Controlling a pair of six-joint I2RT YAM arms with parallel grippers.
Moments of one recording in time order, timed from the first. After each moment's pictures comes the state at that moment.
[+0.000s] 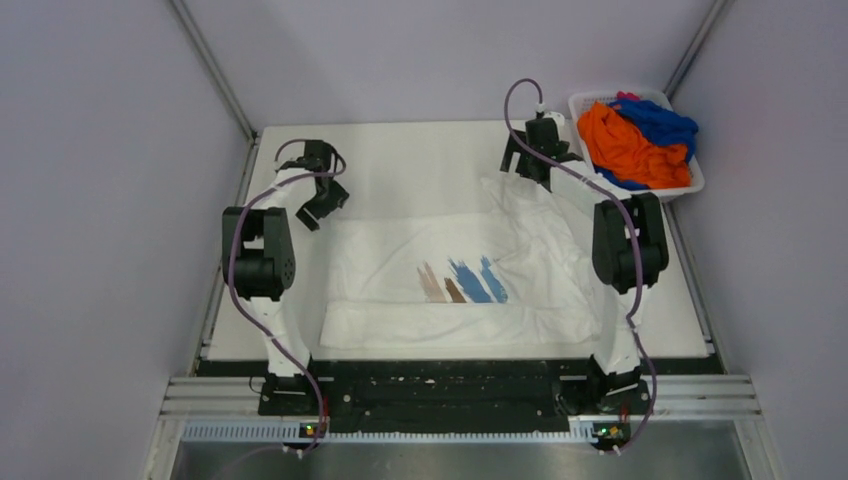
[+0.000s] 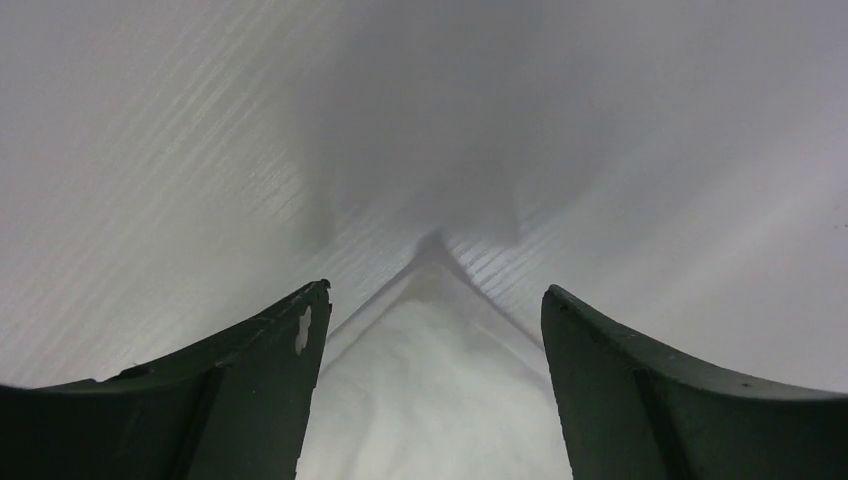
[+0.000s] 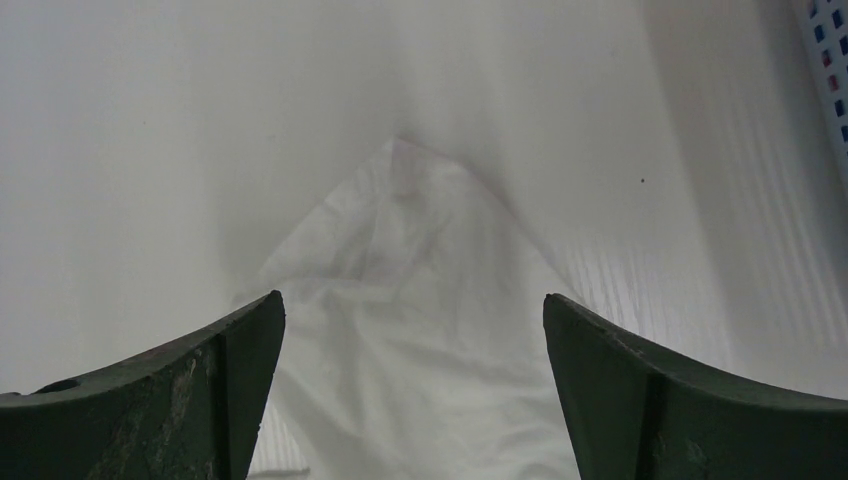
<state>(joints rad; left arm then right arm) -0.05 1.97 1.48 -0.66 -0.29 -0.86 0.26 2.01 1.52 -0.18 0.24 0.38</state>
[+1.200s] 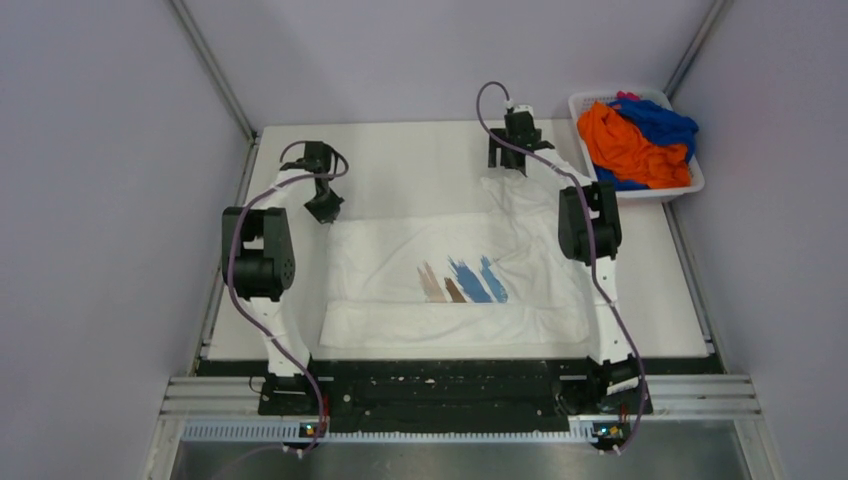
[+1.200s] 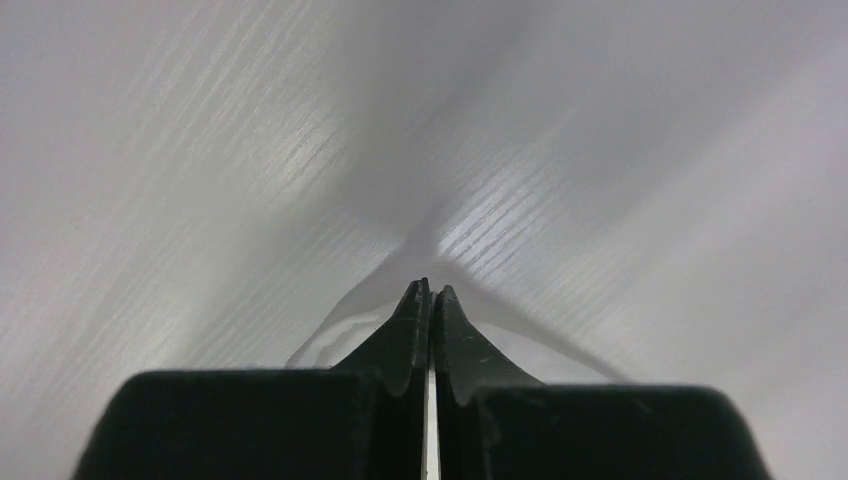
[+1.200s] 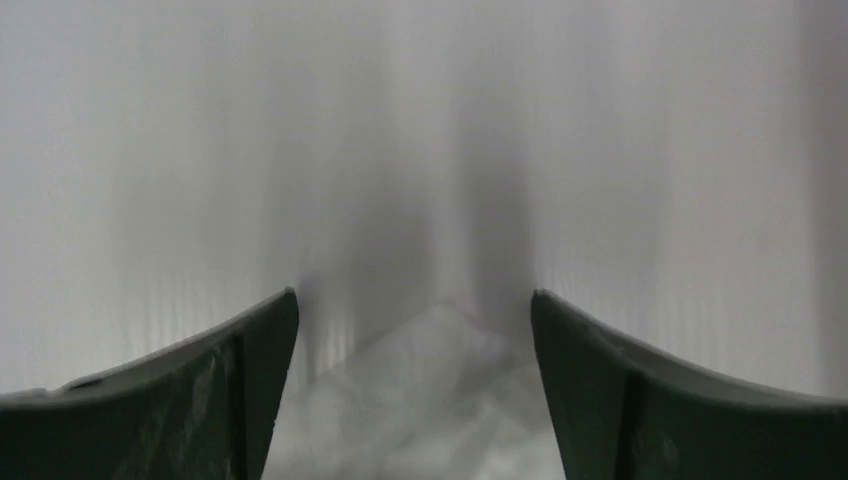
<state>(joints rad) -0.05 2.00 1.48 -0.67 -0.23 -0.80 0.27 2.46 2.04 -0.27 0.22 0.17</state>
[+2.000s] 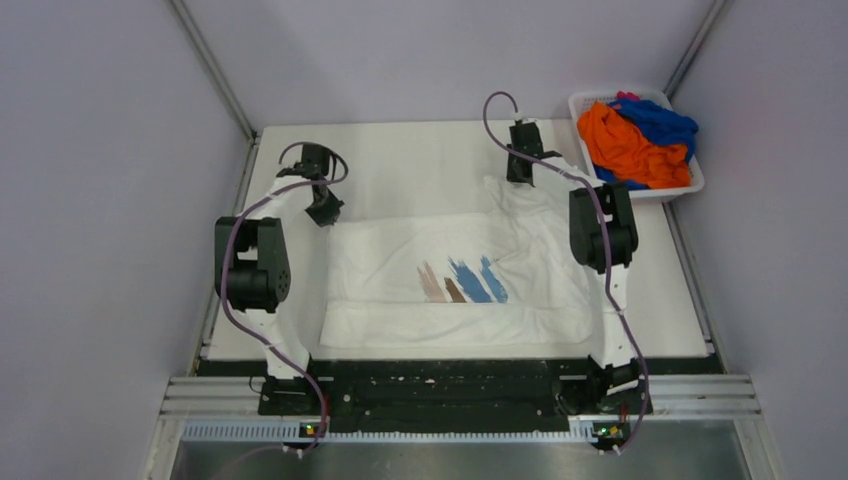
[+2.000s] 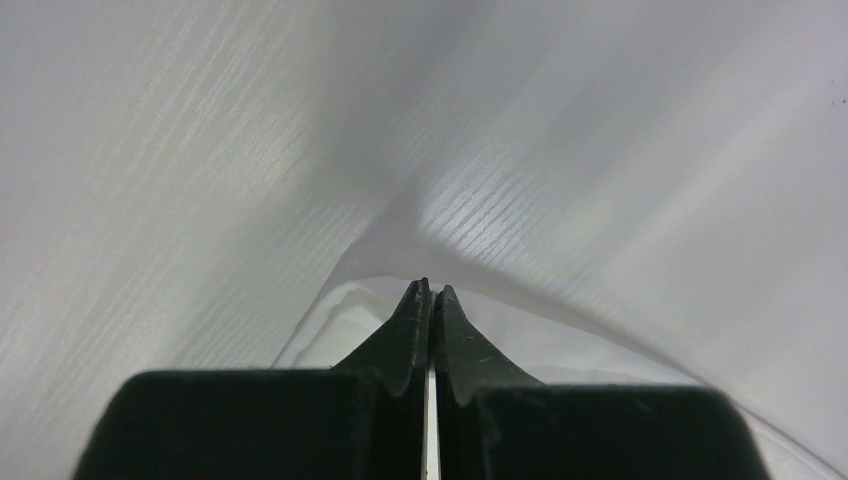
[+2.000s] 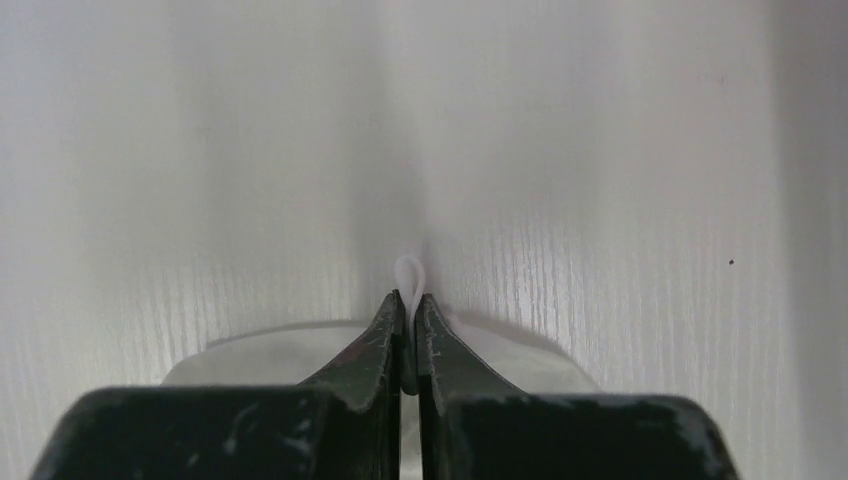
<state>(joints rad) -0.06 1.89 1.38 -0.62 -0.20 -0.78 0.27 2.31 1.77 -0.25 0.24 0.23</state>
